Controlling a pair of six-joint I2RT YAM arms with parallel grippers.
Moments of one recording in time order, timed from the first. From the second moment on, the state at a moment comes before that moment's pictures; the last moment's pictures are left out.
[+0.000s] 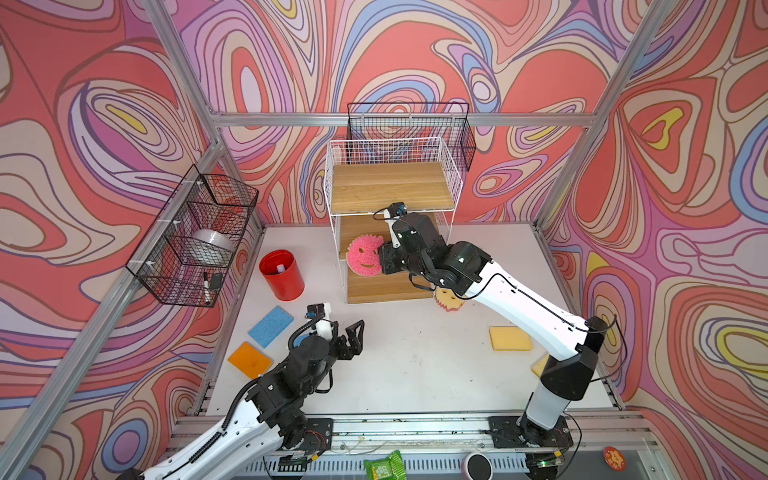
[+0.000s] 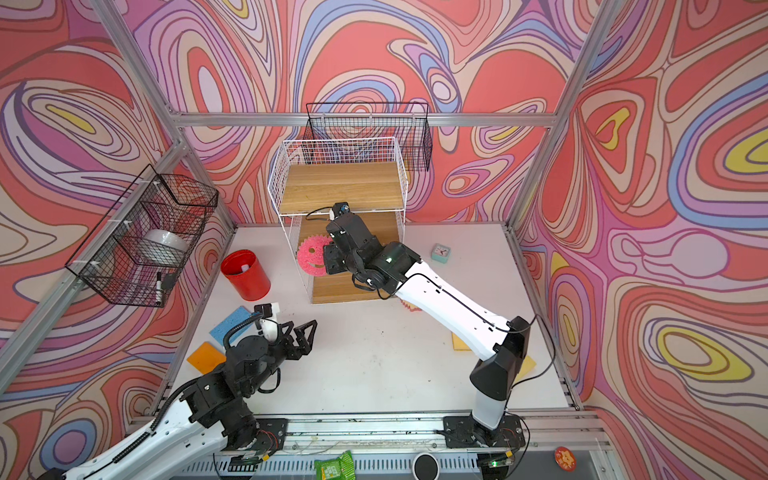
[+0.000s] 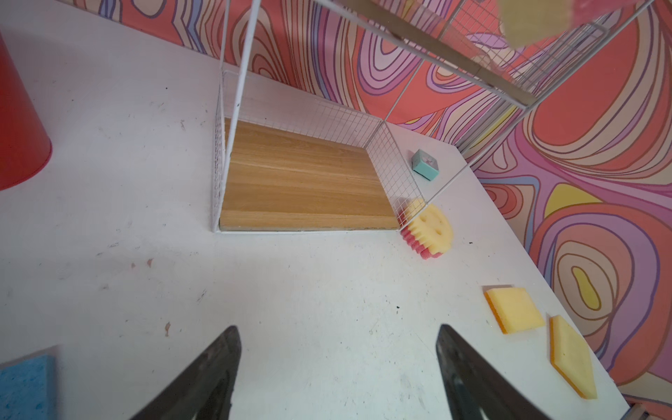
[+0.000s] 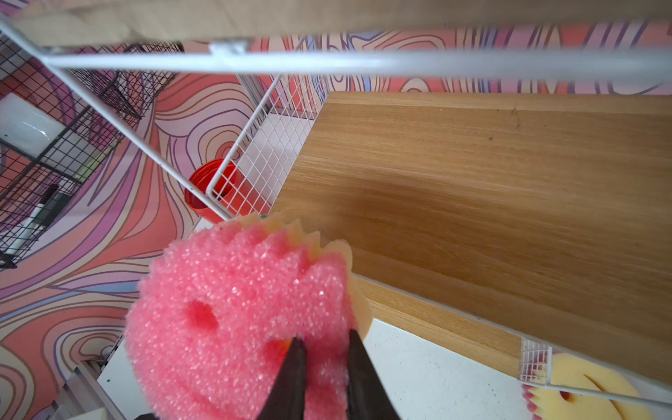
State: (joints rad) left arm -0.79 0.54 0.40 -0.20 -0.35 -0.65; right arm 0.89 1.79 1.97 -0.75 0.22 0.46
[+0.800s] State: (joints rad) left arm -0.60 0.80 0.48 0.11 -0.22 -0.60; right arm 0.89 1.86 1.96 -0.65 0.25 0.48
